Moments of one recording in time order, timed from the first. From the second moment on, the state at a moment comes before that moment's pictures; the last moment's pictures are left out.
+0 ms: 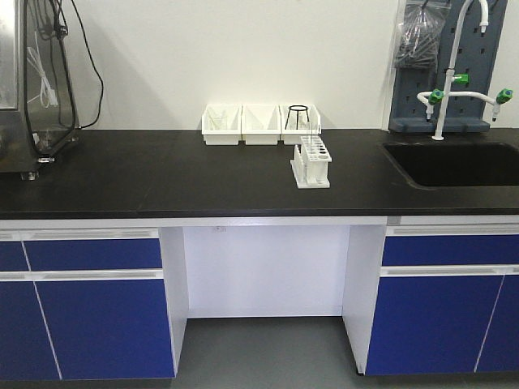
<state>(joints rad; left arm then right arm) 0.08 -0.02 0.03 0.05 0.29 -0.16 0.02 -0.01 0.03 -0.04 0.18 -0.08</state>
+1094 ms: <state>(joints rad) 0.08 -0.02 0.03 0.05 0.29 -0.16 0.02 -0.01 0.03 -0.04 0.18 -0.08</state>
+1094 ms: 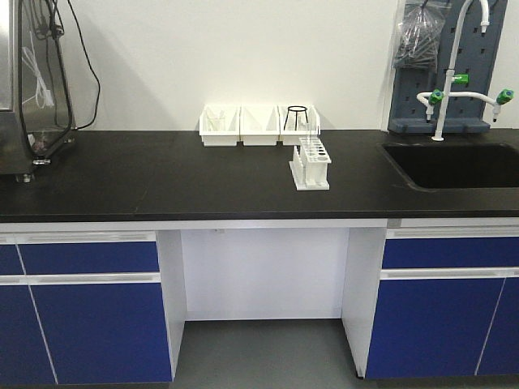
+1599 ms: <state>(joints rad) 0.08 -0.02 0.03 0.05 0.29 -0.16 0.02 -0.01 0.03 -0.04 0.18 -0.08</state>
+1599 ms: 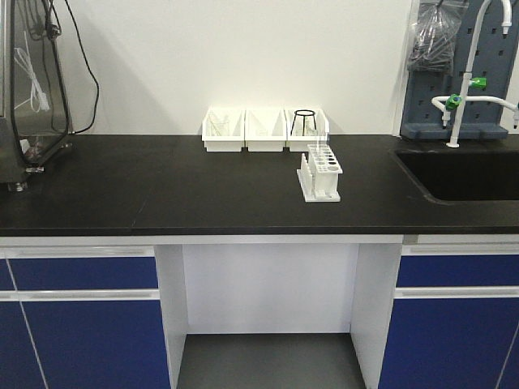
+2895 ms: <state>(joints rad) 0.08 -0.02 0.03 0.05 0.29 -0.16 0.02 -0.01 0.03 -0.04 0.18 -0.08</state>
